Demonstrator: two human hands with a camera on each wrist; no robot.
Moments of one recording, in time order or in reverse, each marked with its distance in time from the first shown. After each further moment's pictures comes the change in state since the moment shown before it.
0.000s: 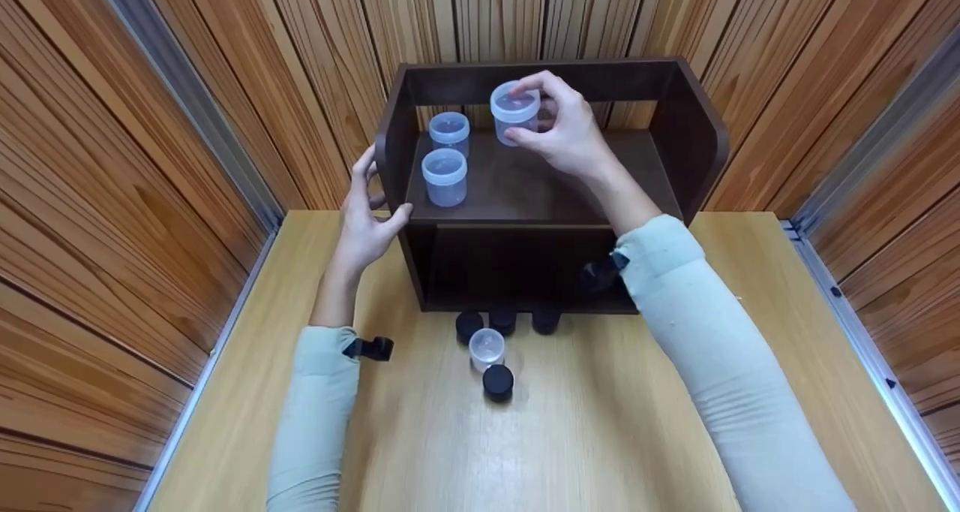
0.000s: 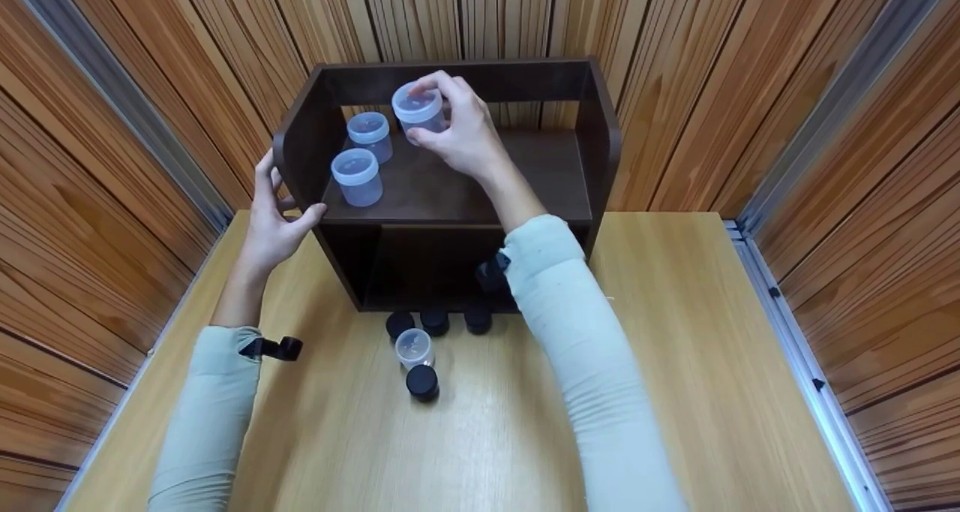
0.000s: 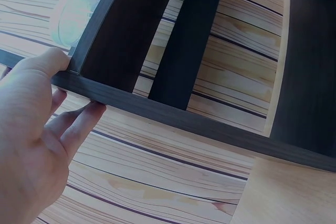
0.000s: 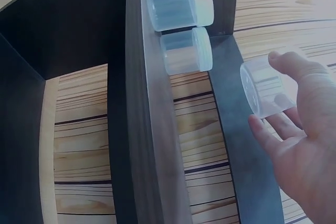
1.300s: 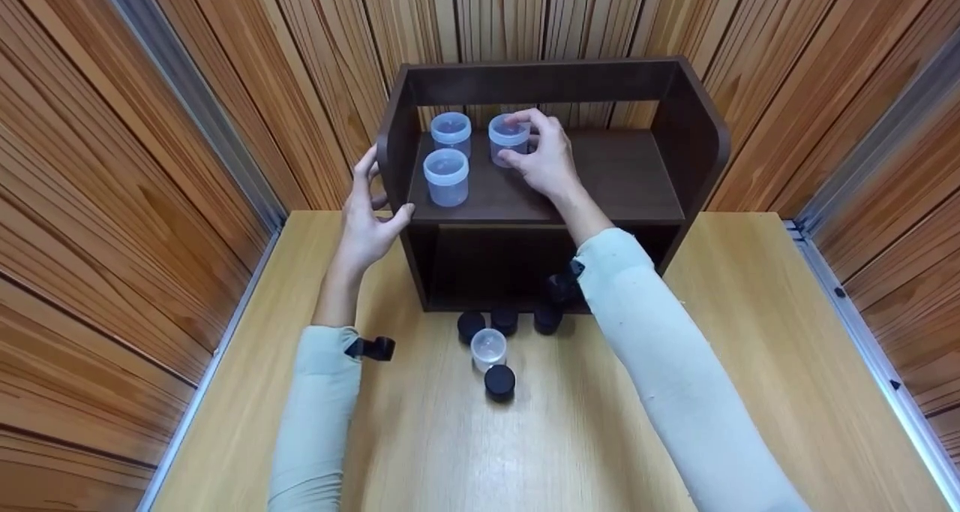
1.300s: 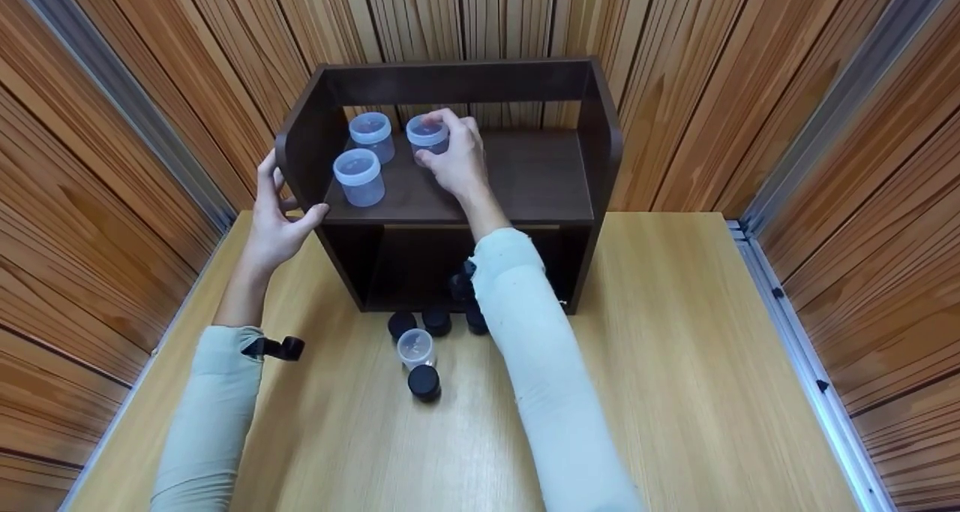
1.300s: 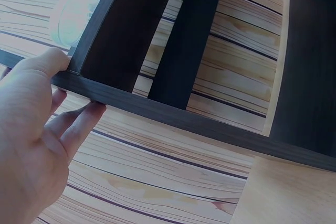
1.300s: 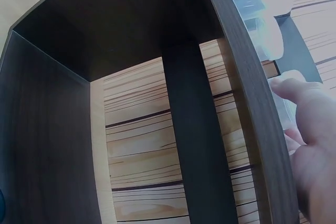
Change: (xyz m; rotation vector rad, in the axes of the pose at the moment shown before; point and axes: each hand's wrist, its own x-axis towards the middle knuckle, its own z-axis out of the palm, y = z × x) left_hand -0.001 0.002 -0.001 0.011 -0.006 -0.022; right_hand 0.001 0.050 0.043 -0.139 0.158 0.276
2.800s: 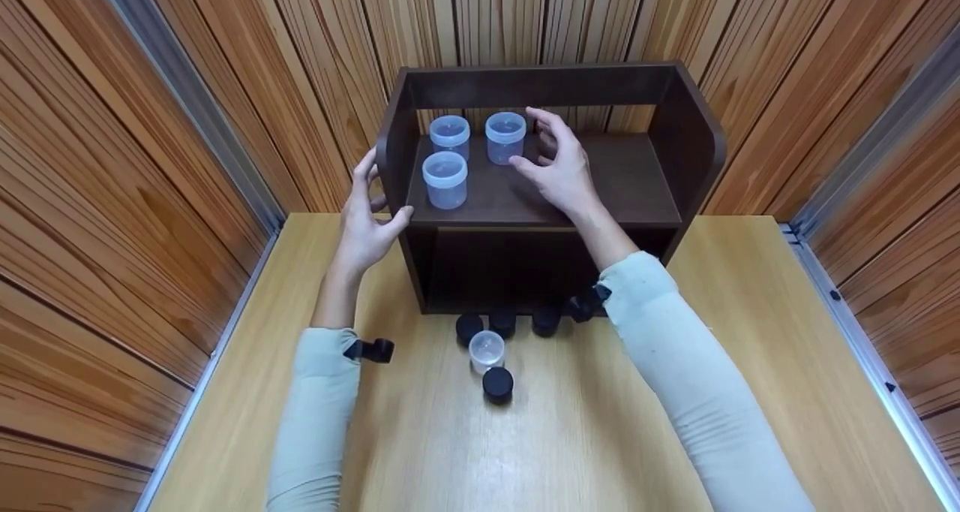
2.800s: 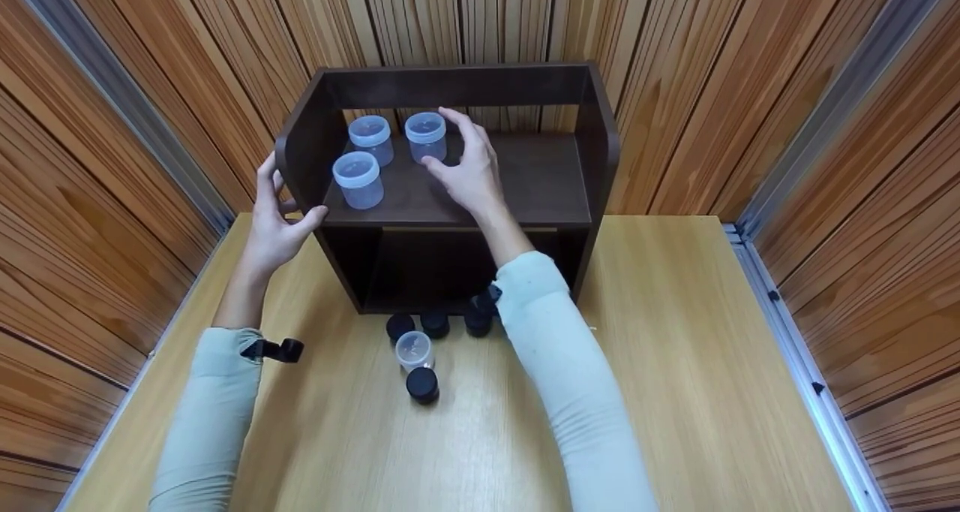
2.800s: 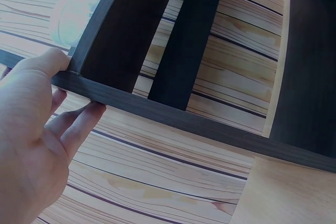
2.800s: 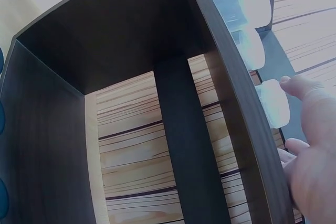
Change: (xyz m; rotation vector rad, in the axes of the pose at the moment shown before) left_hand 0.000 0.002 0.001 -0.008 -0.010 -0.032; right_hand -0.026 0.005 -0.022 0.137 0.011 -0.103
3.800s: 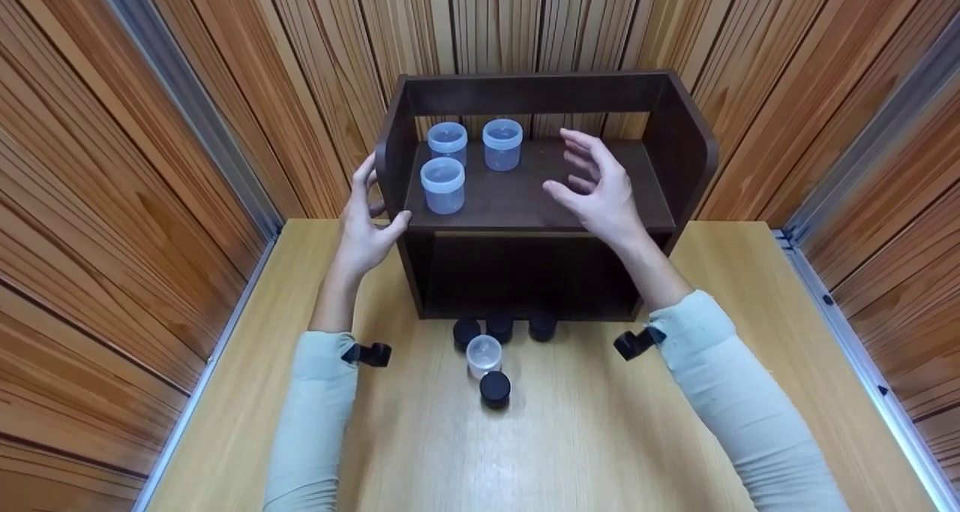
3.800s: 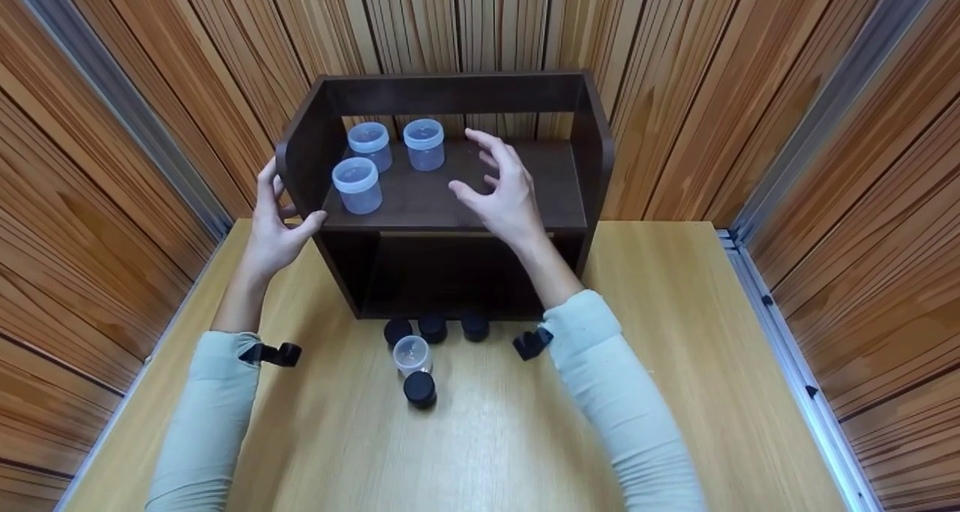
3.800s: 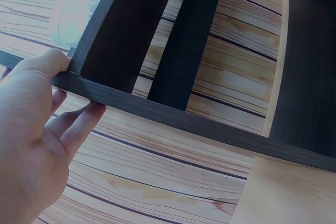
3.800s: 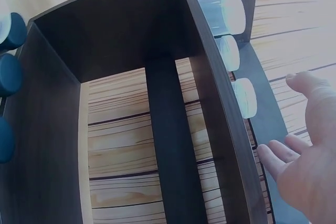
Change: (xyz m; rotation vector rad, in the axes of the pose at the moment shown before) left_hand 0.001 0.000 0.000 -0.014 0.006 0.026; right_hand -0.046 -0.009 -0.049 0.072 -0.004 -0.069
